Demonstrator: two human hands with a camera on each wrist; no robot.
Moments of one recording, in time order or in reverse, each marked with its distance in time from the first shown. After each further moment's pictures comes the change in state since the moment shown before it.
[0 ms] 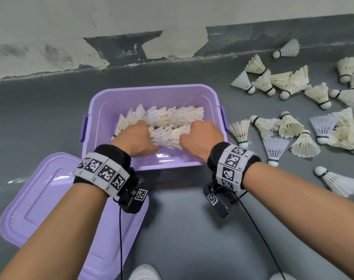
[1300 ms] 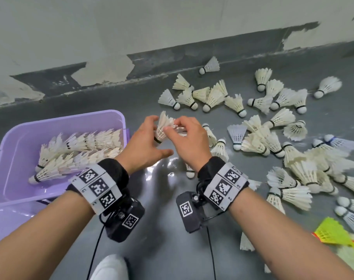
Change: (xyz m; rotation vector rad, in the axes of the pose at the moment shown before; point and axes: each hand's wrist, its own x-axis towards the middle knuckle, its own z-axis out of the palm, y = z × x) left_hand -0.006 0.247 0.034 -0.466 0.180 0.311; right_hand -0.033 0.175 -0.105 0.747 0.355 -0.037
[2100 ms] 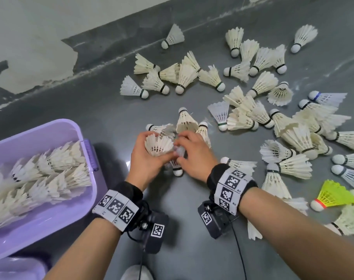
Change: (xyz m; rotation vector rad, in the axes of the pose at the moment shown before) left_hand 0.029 -0.042 0.096 -0.489 0.013 -0.219; right_hand -0.006 0.117 -0.013 -0.444 -0.196 0.050
